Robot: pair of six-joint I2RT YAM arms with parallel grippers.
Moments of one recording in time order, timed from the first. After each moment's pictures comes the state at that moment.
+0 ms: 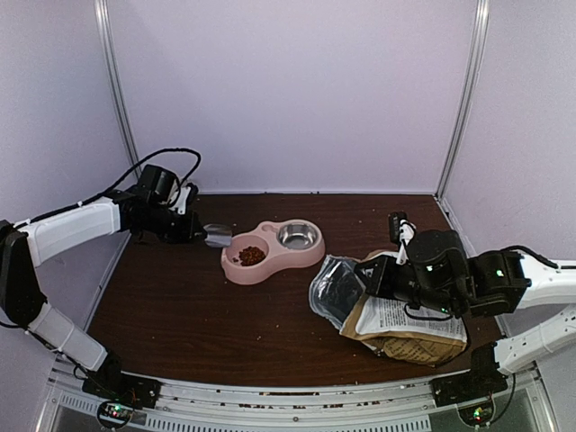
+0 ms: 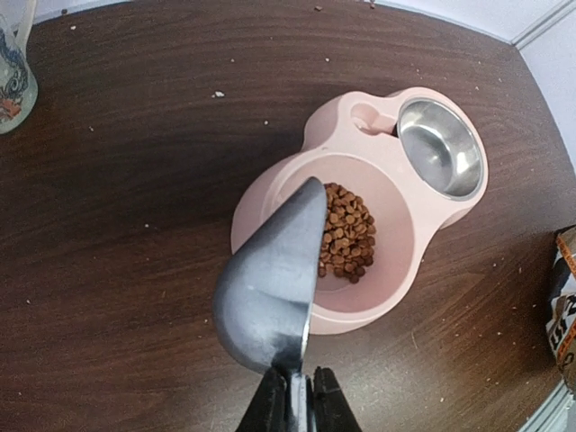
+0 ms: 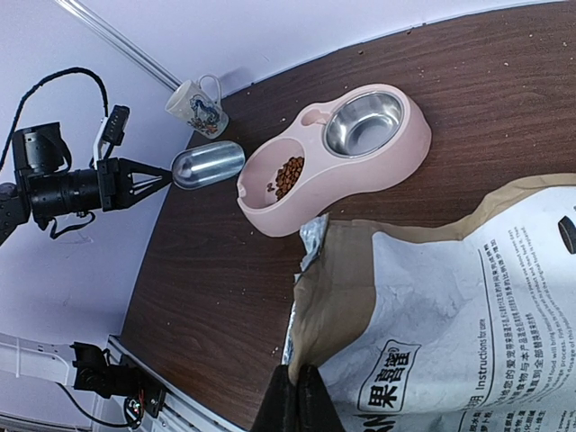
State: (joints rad) left arm -0.40 1.45 1.10 -0.50 0.20 -0.30; right arm 1.26 1.02 0.87 -0.39 0.53 1.02
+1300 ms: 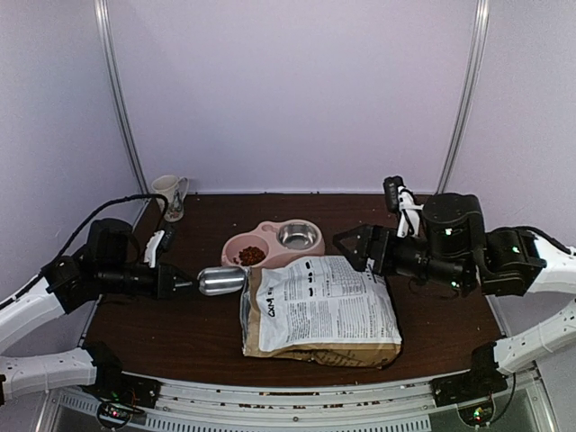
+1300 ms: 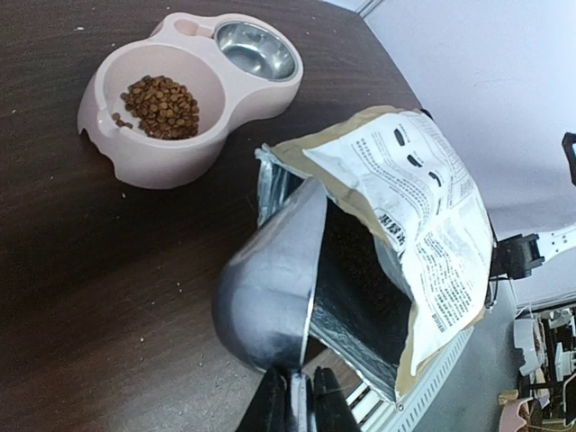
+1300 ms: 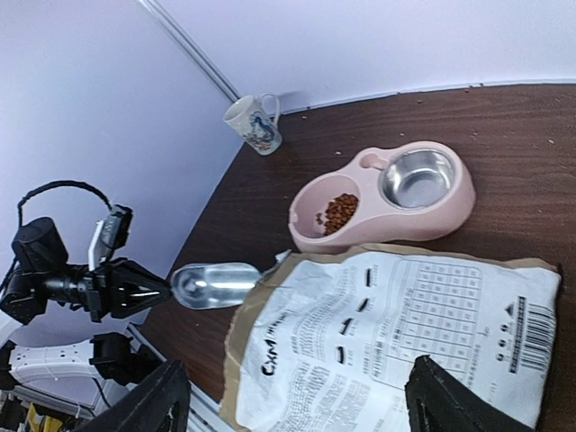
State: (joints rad) left arm -0.60 0.76 0.64 -0.49 0.38 -0.49; right arm 1.24 1.07 1.07 -0.39 0.46 0.79
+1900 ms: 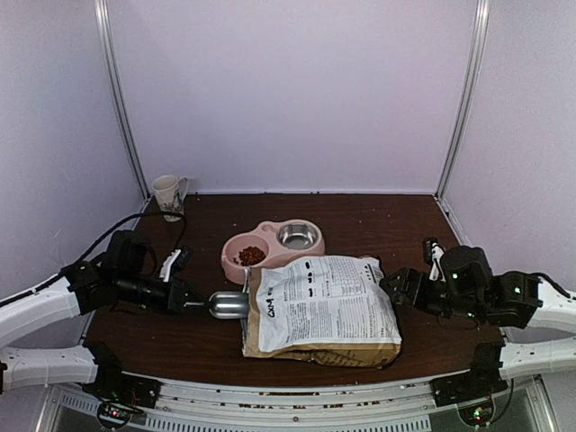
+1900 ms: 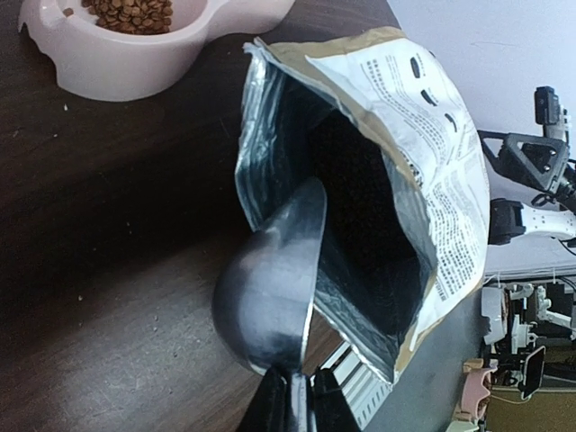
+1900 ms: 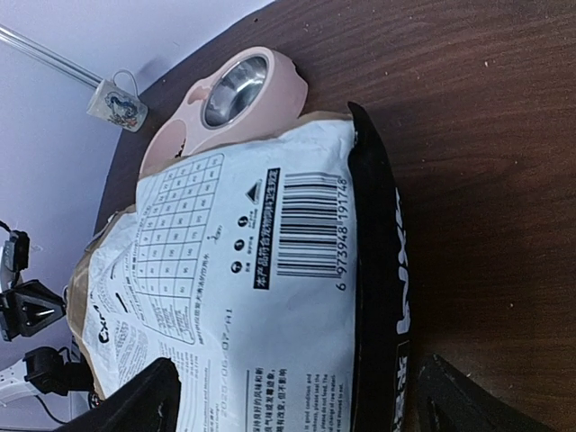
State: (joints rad) left arm -0.60 0.86 0.55 -0.43 0.54 -0.57; right arm 0.99 0.72 0.57 -0.47 0.31 0.99
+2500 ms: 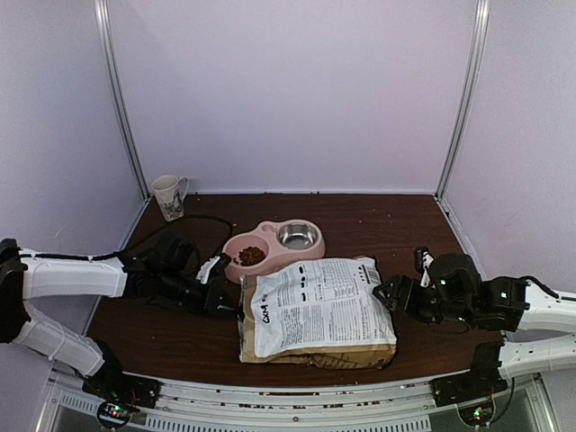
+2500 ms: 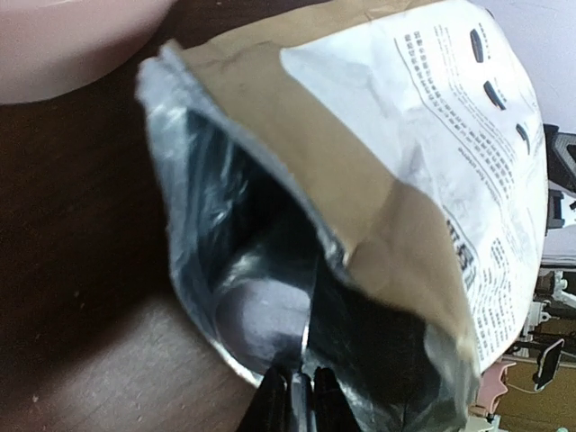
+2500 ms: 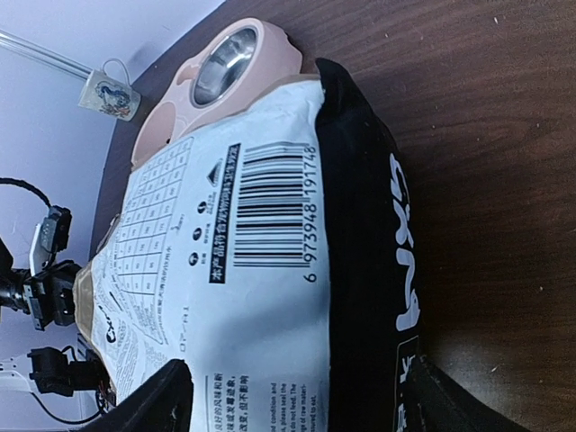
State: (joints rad) left arm -0.69 1.30 0.62 -0.18 0.54 -0.56; right arm 0.98 0.77 0.50 -0.38 0.24 1.06
